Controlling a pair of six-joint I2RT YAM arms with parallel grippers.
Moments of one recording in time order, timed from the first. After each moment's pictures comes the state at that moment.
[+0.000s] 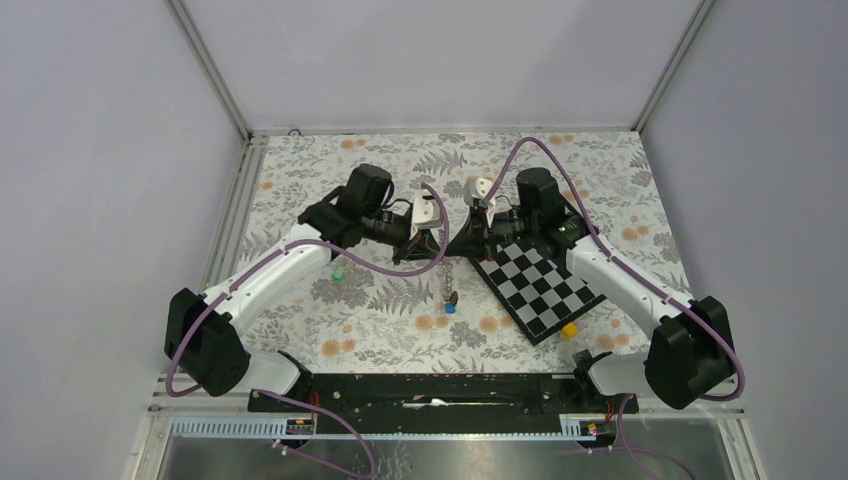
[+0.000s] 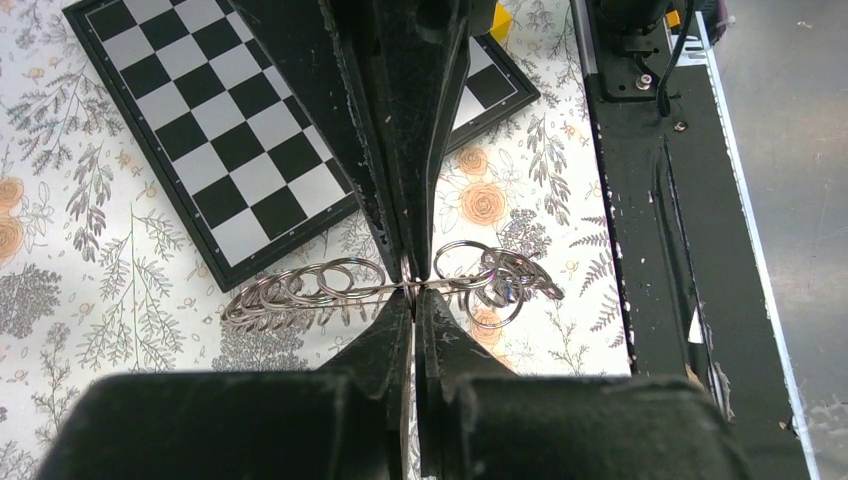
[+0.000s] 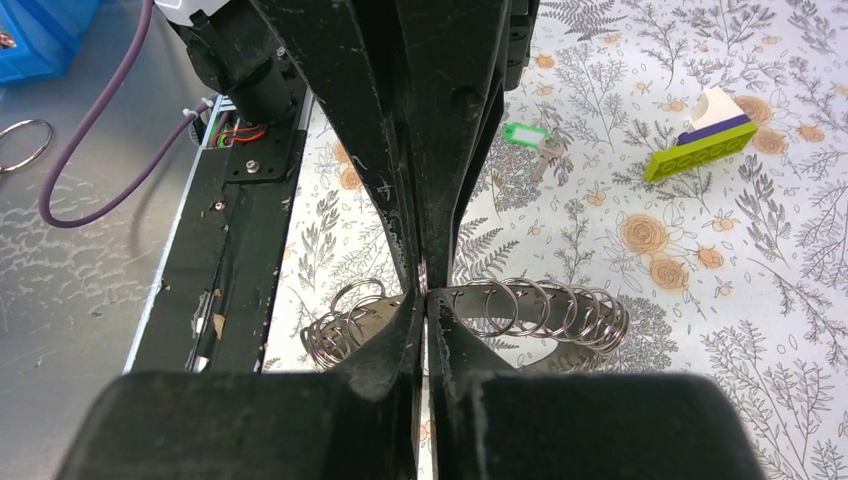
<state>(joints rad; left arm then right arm) -0.61 1.38 1.17 -0.47 0.90 0.55 0.50 1.34 0.98 -0.13 -1.08 -0.32</state>
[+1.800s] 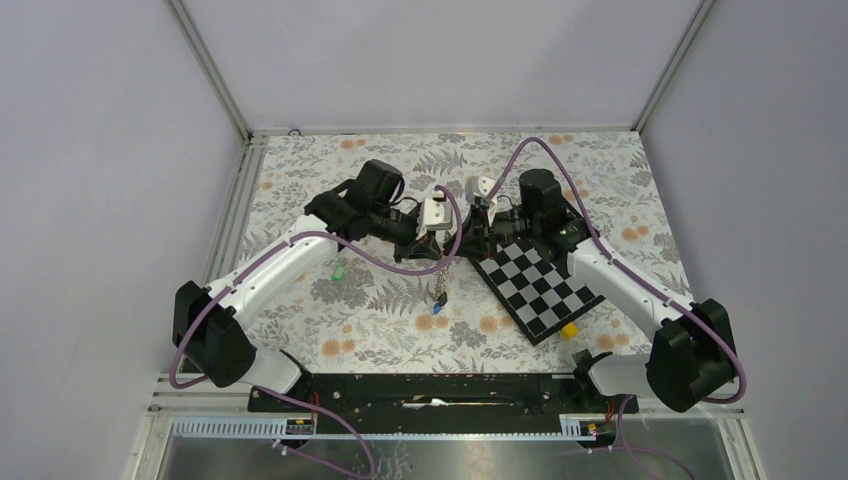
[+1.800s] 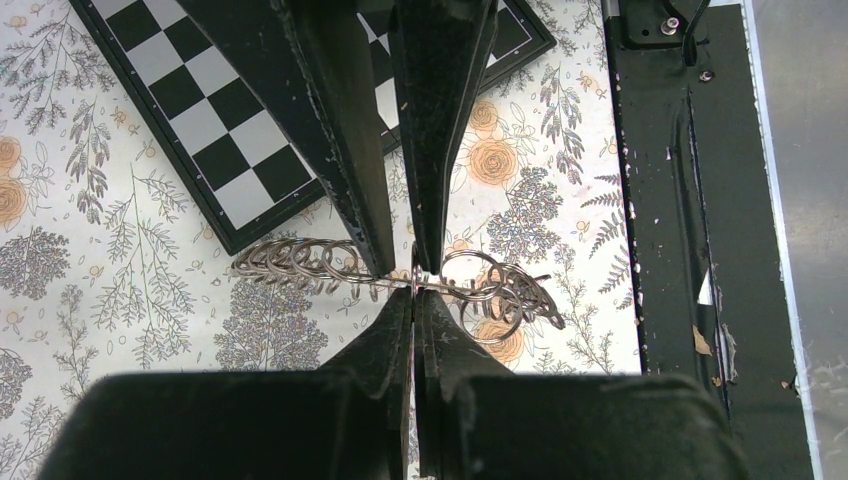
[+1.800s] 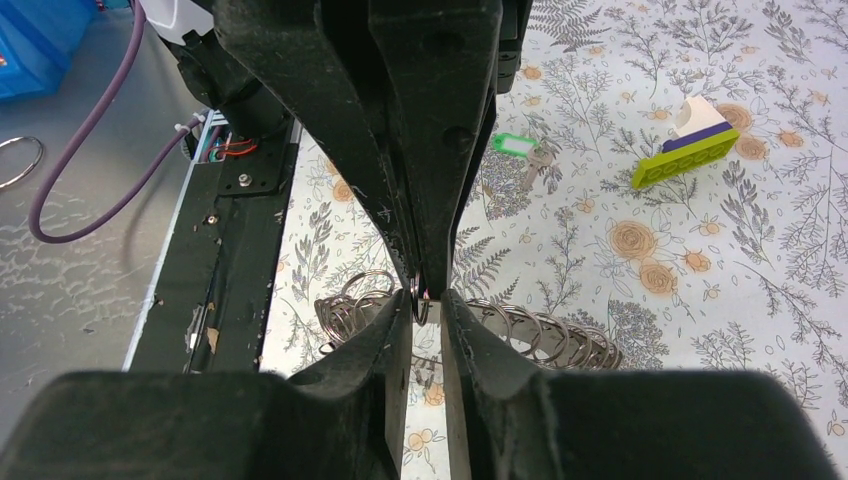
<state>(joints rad) -0.65 1.44 1.30 -0.69 0.79 0.65 0.50 1.32 0.95 -0.05 -1.07 -0.26</state>
